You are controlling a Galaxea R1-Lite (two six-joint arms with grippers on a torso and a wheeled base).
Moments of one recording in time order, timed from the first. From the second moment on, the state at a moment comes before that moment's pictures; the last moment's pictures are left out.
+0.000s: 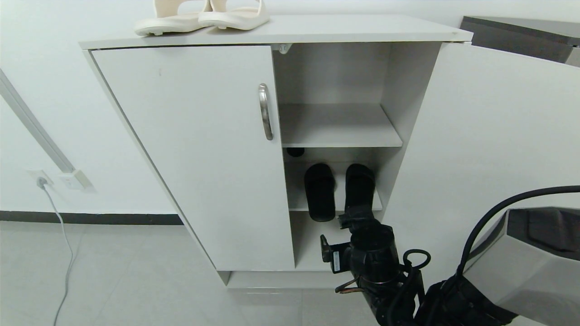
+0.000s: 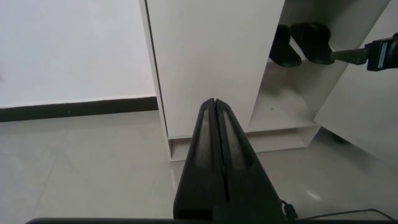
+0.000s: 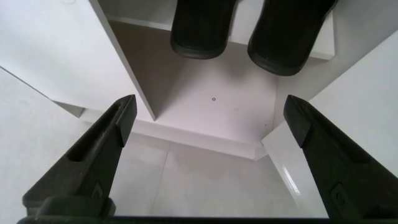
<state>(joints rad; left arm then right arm) 0.00 0.00 0.00 0.00 -0.08 0.01 0.88 2.13 -0.79 -1.05 -0.64 0.18</state>
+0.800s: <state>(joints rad) 0.00 0.00 0.00 0.00 -0.08 0.01 0.88 2.13 -0.78 -1.10 -0.64 0.17</state>
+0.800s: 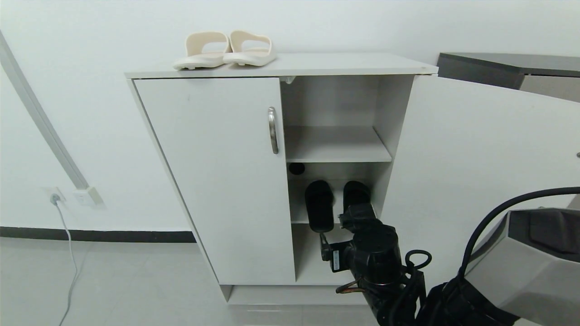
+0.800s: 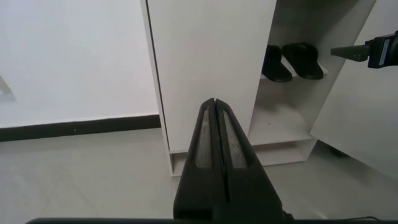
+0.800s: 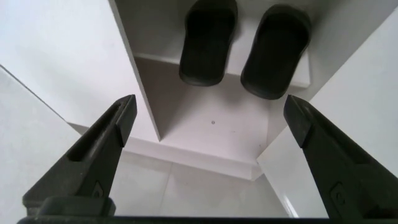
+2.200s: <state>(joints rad) 0.00 0.00 0.00 0.00 -0.08 0.01 0.88 2.14 -0.77 -1.12 -0.64 0.17</state>
